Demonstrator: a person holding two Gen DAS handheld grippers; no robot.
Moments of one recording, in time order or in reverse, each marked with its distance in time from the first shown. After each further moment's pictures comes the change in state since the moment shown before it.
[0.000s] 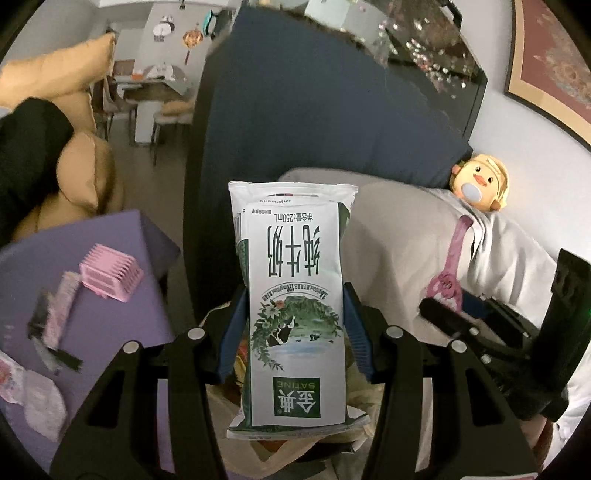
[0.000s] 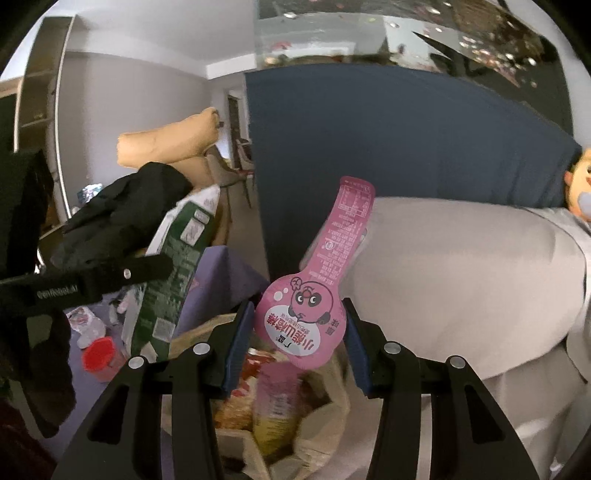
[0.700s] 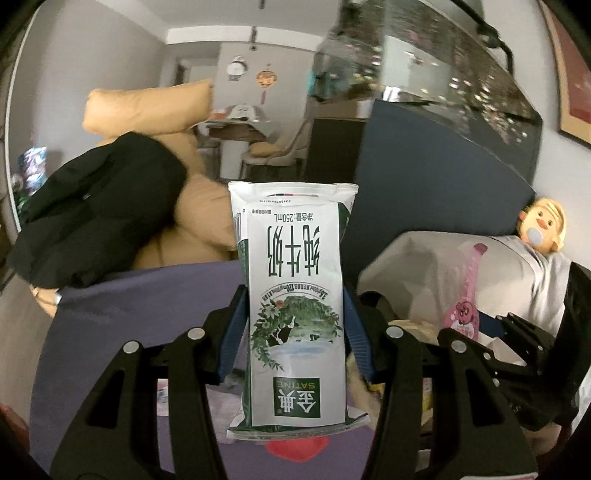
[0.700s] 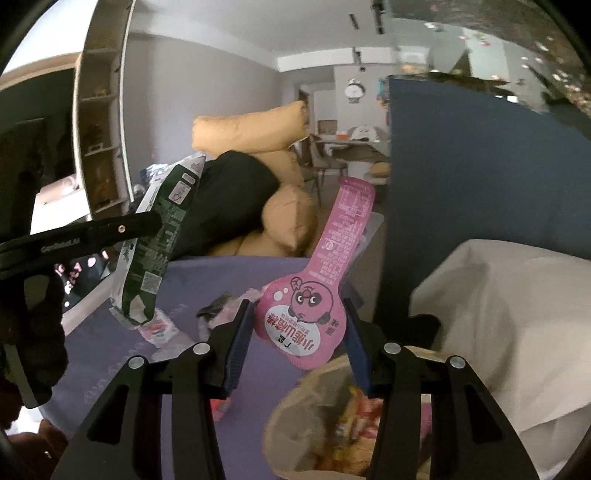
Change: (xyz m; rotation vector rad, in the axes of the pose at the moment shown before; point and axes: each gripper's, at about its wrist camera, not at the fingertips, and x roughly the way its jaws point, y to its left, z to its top) left arm -0.139 0.081 0.020 -0.018 -0.167 0.316; right arm 0.014 0.126 0.039 -0.133 -0.001 0.230
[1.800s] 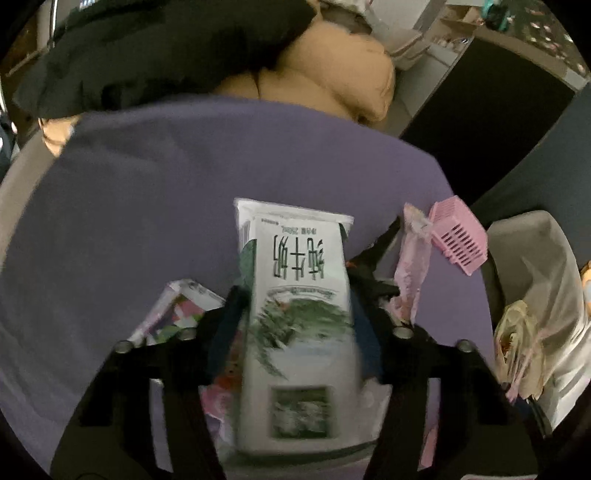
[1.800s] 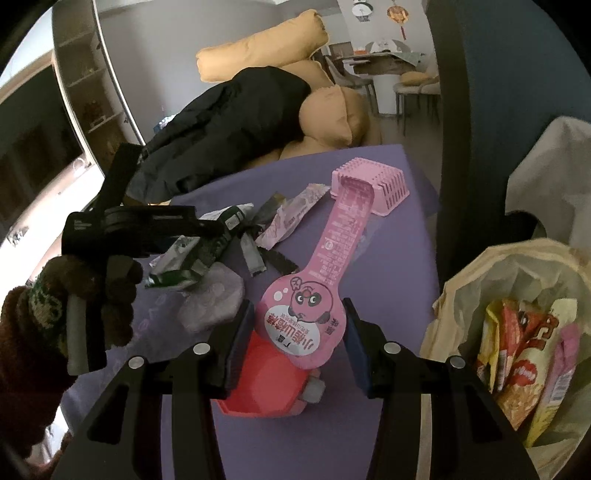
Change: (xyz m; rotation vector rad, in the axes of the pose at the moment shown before) left arm 0.128 0.202 -0.091 -0.368 0.448 0.168; right arm 0.131 0.074 -0.066 0.145 0.319 0.200
